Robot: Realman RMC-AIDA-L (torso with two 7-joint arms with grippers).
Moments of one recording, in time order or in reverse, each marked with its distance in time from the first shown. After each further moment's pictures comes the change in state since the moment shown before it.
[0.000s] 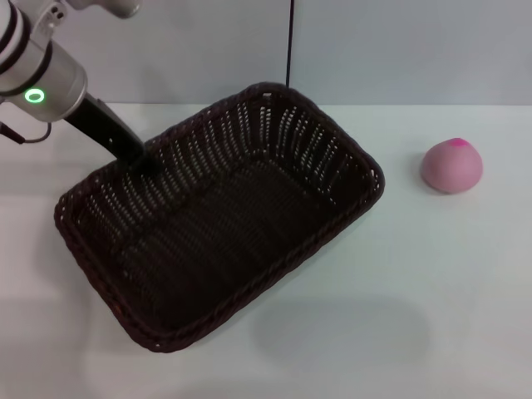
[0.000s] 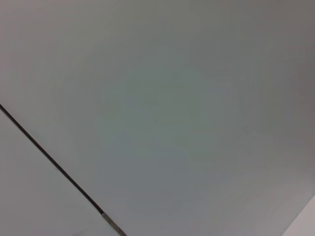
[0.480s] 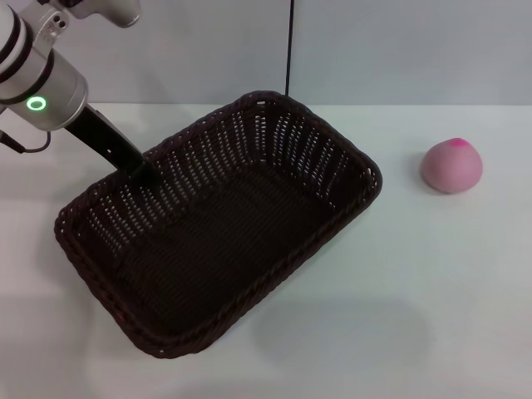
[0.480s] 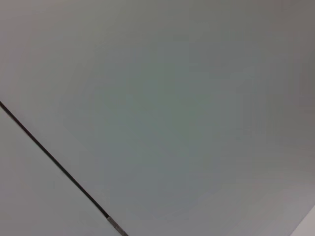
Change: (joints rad) left arm -0.006 0.001 0.000 -0.033 0.009 0.004 -0.021; right arm -0.002 0.000 0.003 0.000 0.000 -0.017 0.000
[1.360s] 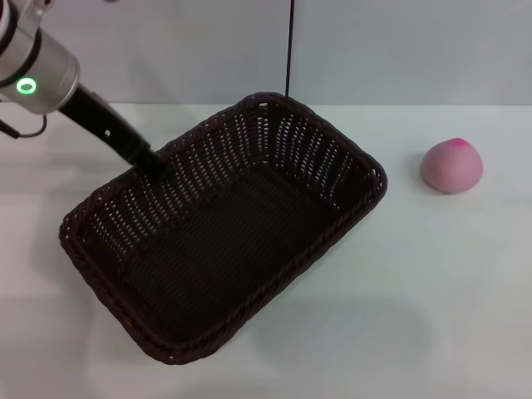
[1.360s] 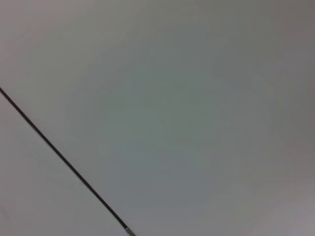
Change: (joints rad) left arm -0.006 0.004 -0.063 0.047 -0.046 0.013 0.019; right arm 0.004 -0.002 0.004 -0.003 0.000 -0.043 0.000
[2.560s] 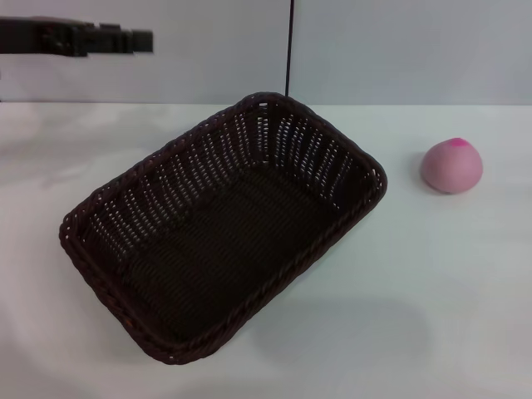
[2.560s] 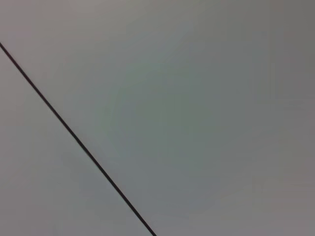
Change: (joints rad) left arm 0.216 0.197 -0.165 -0.245 -0.804 -0.136 0.202; right arm 0.003 -0.003 -0.007 -0.039 0.000 -0.098 0.004
